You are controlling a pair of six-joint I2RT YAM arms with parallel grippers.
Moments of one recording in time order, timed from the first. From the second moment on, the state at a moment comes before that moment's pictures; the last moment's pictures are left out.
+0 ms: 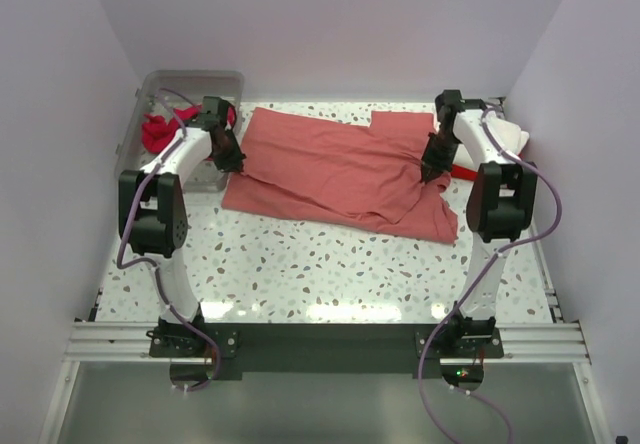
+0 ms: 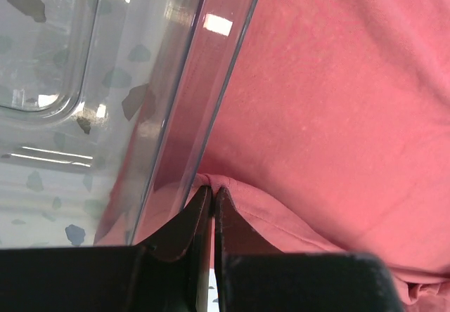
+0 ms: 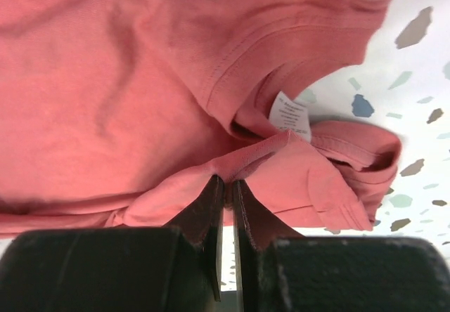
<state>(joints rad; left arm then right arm) -0.10 1.95 1.54 -0.67 0.01 -0.52 0.04 2.11 1.83 -1.15 -0.03 0.48</state>
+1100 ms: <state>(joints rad) -0.07 2.05 1.70 -0.64 0.09 -0.56 -0.03 2.09 1.87 -1.12 -0.04 0.42</state>
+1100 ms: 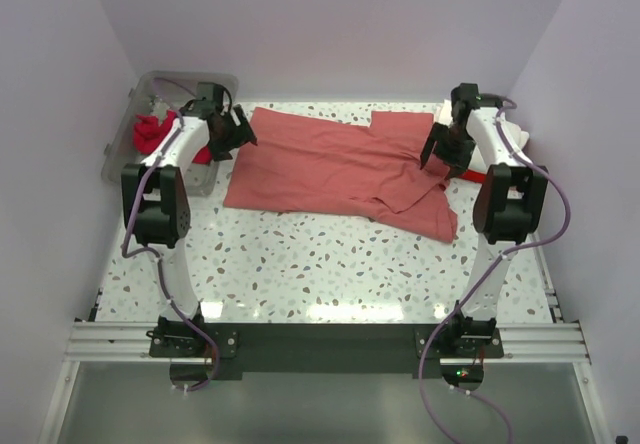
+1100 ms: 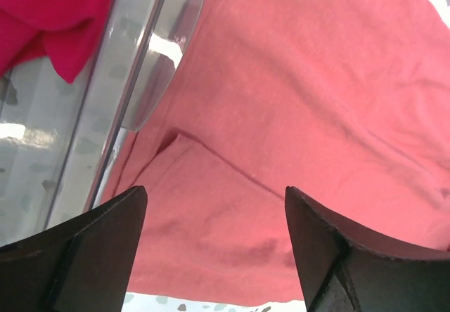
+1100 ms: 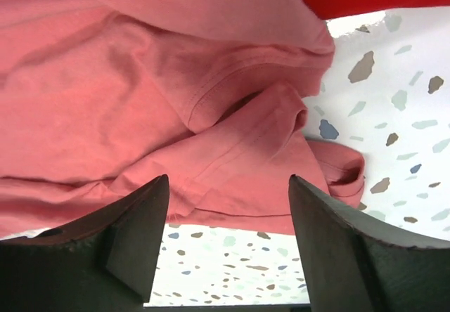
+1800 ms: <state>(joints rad) -0.22 1.96 1.47 -0.55 0.10 -0.56 0.24 1.90 1.52 -0.98 -0.12 0.44</state>
